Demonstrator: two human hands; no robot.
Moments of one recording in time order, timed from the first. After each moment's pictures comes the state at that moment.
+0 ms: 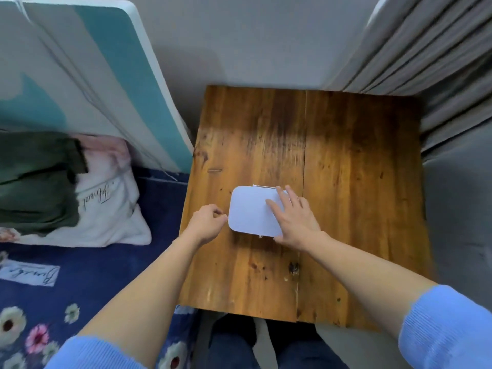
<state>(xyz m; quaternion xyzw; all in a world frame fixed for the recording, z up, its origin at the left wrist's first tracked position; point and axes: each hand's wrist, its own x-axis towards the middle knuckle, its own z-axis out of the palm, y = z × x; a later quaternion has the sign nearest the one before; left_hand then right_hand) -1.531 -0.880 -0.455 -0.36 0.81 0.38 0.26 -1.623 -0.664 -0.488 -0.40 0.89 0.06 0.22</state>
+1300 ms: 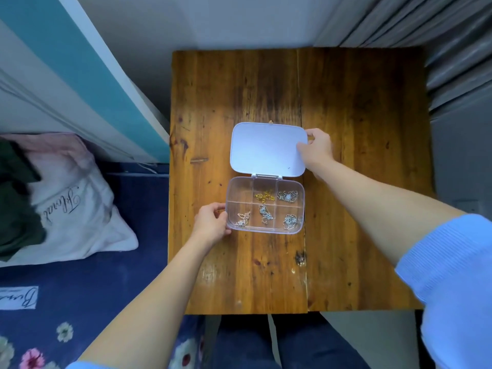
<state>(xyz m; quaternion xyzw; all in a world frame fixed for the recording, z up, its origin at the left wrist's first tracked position) -1.547 -0.868 -0.508 -0.42 0.73 0.49 0.23 -1.751 -0.688 -0.531 0.13 0.89 -0.40 0.18</state>
